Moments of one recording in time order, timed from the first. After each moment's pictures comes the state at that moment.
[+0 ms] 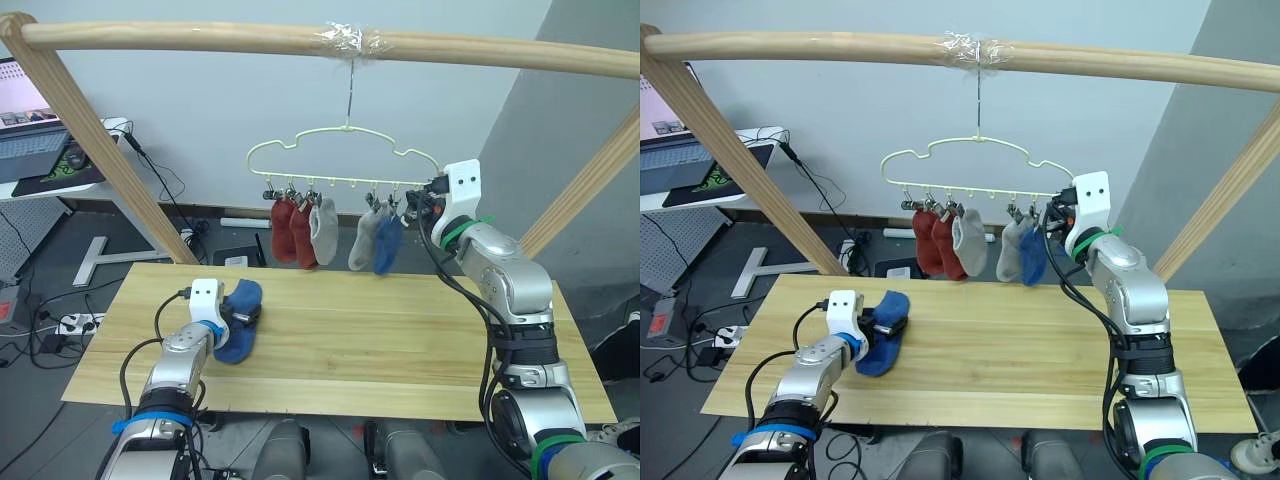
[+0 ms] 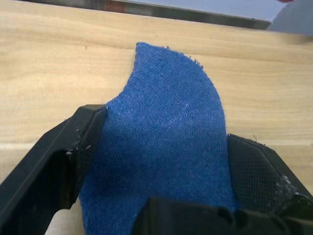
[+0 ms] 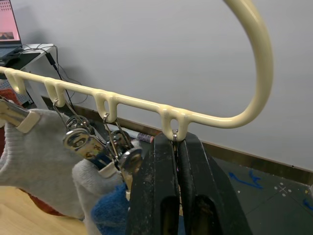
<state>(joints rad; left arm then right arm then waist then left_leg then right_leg) -0.36 0.41 0.07 0.68 -0.09 0.13 -0.43 -0.65 -0.23 -0.08 -0.02 0.23 0.68 0.28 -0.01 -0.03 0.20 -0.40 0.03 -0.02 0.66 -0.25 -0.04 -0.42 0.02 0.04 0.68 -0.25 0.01</state>
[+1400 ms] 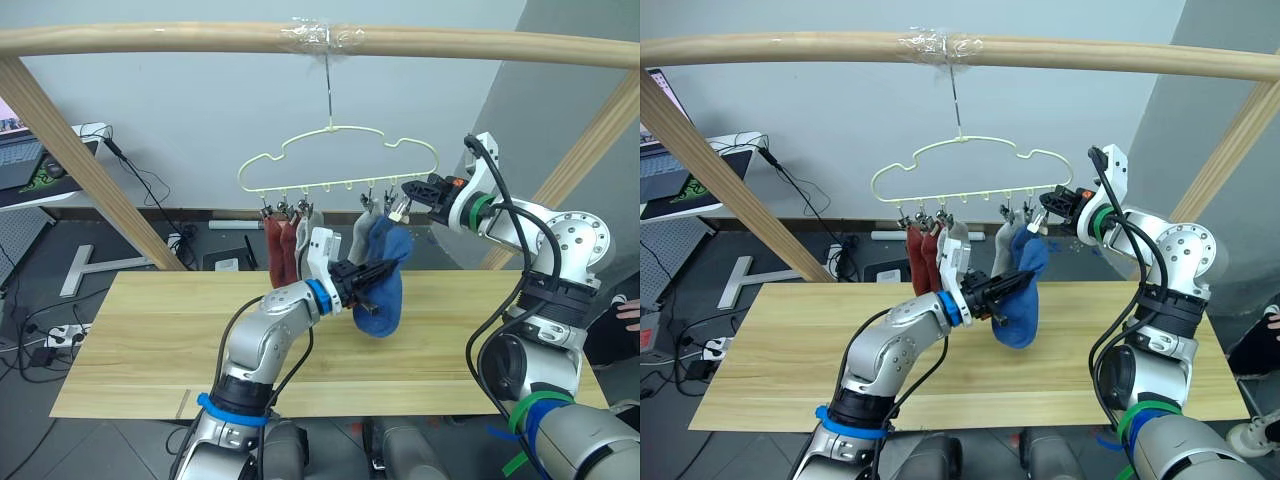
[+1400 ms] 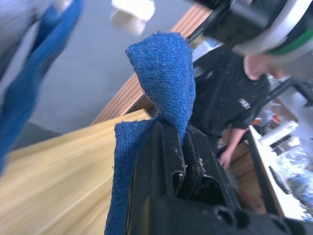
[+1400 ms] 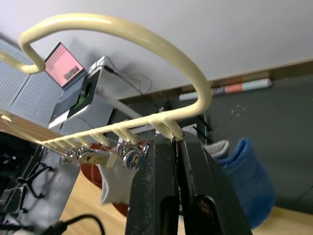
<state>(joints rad) -0.42 0.05 -0.15 -0.08 -0.45 0.61 -0.62 -0.92 -0.18 -0.53 0.02 0.69 1.41 0.10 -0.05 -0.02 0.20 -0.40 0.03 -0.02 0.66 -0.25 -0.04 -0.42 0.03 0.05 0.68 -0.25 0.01</state>
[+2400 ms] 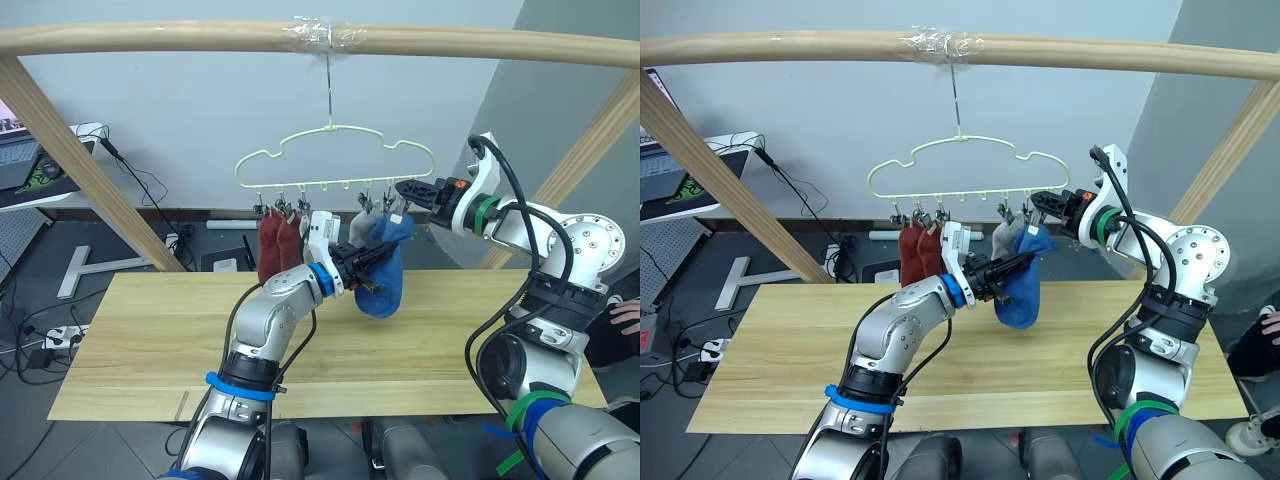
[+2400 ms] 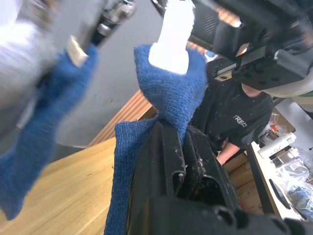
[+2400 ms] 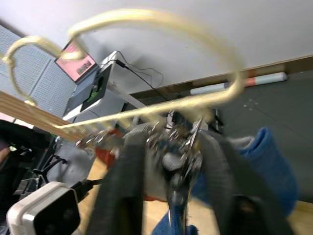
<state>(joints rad) -0.51 0.04 -0.10 0.04 -0.45 0.57 -0.62 -0.92 -0.16 -0.57 -0.04 0.76 1.49 0.09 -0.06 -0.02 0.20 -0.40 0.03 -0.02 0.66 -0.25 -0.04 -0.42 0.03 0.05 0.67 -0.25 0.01</state>
